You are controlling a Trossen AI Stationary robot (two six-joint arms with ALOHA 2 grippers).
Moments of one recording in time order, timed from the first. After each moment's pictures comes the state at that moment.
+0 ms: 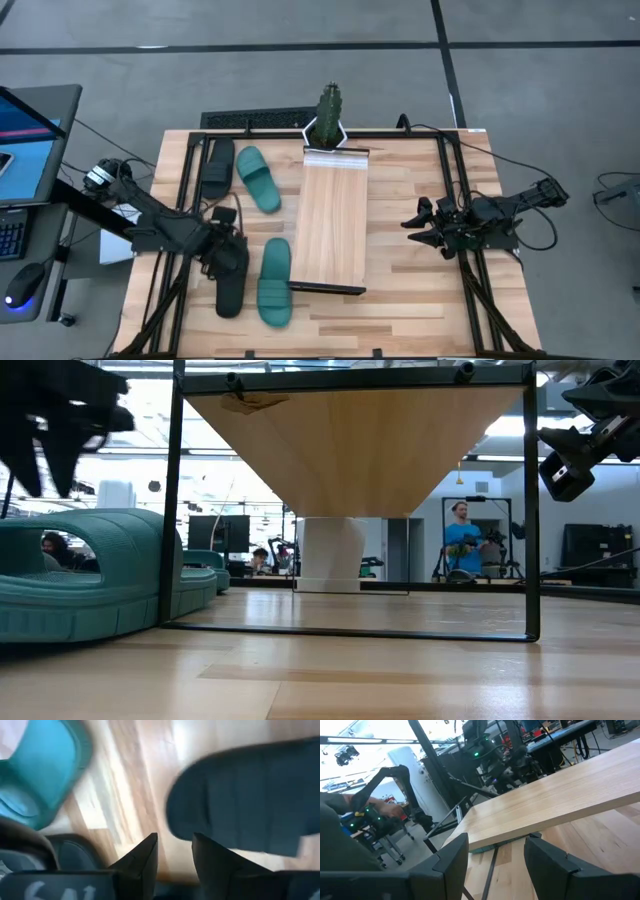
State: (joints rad) left arm -0.51 1.32 0.95 -1.28 -0.28 -0.34; right arm 0.35 0.01 0.00 0.04 0.14 0.43
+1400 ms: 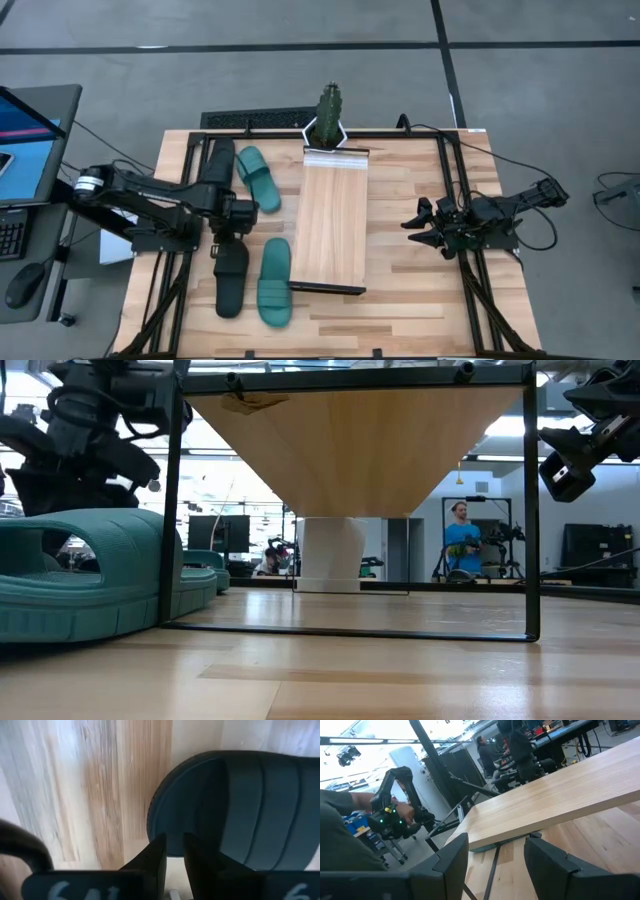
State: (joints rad) left arm -0.02 1.25 0.71 -1.05 0.17 -0.06; right arm 0.35 0.01 0.00 0.04 0.13 0.44
